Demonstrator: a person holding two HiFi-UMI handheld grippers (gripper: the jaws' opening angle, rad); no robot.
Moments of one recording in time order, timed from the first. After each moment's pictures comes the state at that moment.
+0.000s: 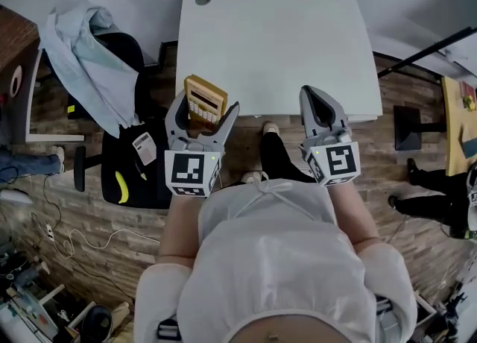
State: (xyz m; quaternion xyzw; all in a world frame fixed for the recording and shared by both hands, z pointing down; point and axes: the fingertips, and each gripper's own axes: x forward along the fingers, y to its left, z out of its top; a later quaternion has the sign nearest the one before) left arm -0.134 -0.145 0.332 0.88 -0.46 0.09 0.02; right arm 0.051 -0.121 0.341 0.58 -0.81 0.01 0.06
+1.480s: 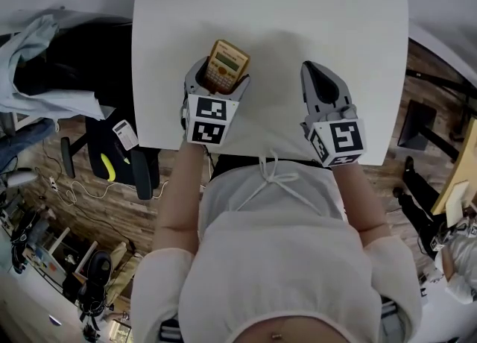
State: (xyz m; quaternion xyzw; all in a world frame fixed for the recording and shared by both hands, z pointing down) left arm -0.002 -0.370 0.598 0.81 -0.42 0.35 0.20; right arm 0.160 -0.366 0.517 0.51 -0.83 0.18 0.13
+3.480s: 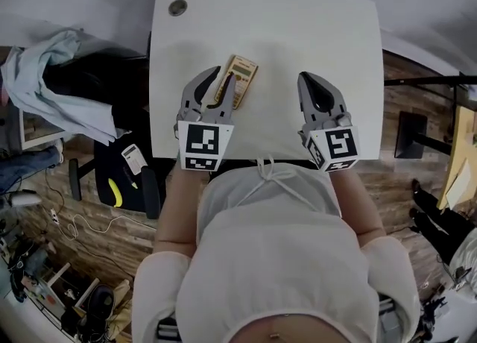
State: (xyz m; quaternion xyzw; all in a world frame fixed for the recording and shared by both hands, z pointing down) left arm -0.007 -0.356 0.422 0.87 -0.44 0.21 0.04; right arm 0.150 -0.327 0.424 0.55 -0.83 0.09 0.09
